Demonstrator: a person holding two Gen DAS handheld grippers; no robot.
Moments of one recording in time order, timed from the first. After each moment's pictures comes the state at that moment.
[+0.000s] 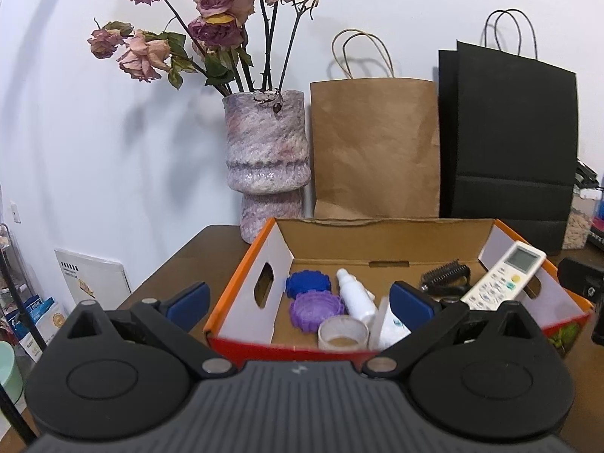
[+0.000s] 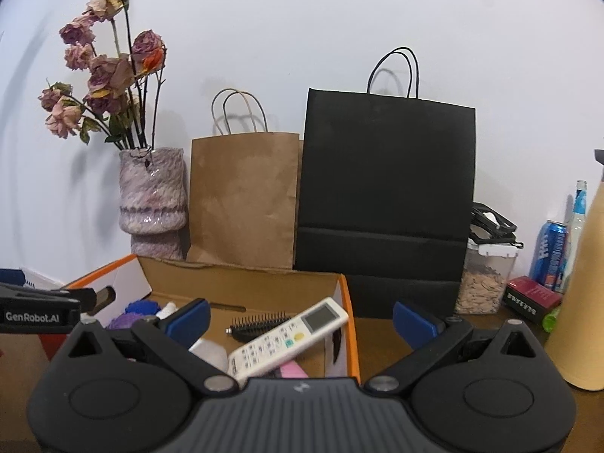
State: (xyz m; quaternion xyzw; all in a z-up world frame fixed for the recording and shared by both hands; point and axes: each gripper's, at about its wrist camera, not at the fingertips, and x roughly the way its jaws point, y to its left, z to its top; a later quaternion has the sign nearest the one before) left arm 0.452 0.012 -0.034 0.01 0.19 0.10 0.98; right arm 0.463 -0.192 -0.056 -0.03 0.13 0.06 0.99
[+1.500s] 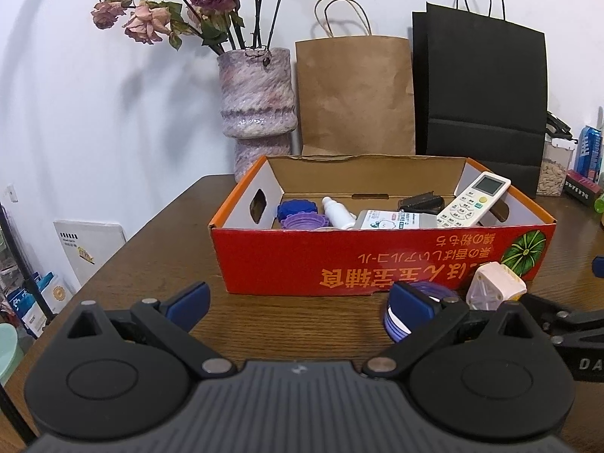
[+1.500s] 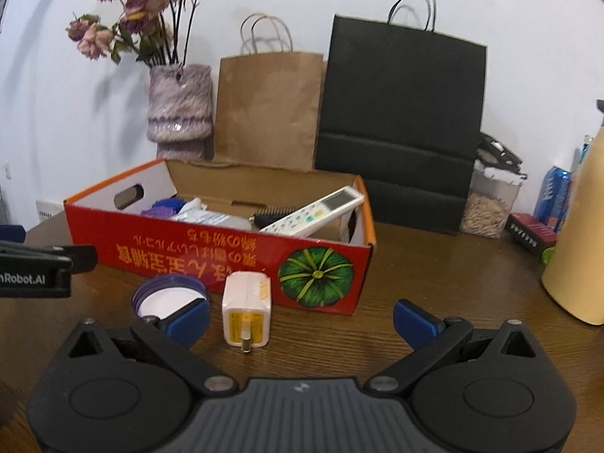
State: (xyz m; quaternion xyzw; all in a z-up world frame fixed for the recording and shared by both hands) left arm 0.397 0.001 -0.062 0.02 0.25 0.08 0.97; right arm 0.416 -0.189 -0.098 -0.06 0.24 0.09 0.97
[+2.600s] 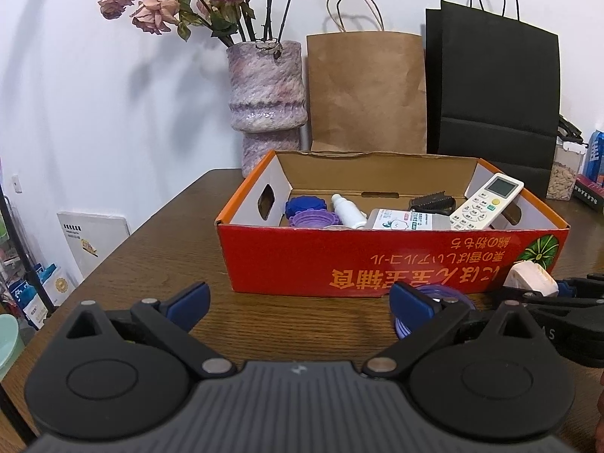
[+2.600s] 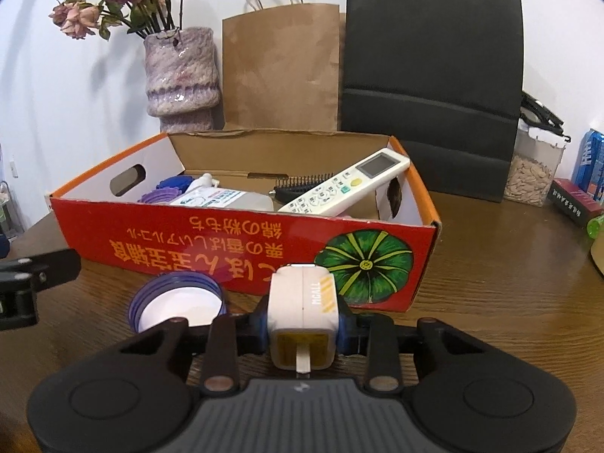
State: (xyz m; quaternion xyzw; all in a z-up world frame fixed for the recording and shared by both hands) left arm 0.404 0.008 -0.064 0.00 0.25 0.09 0.96; right arm 0.464 -0.171 -0.116 -0.03 0.29 0.11 0.95
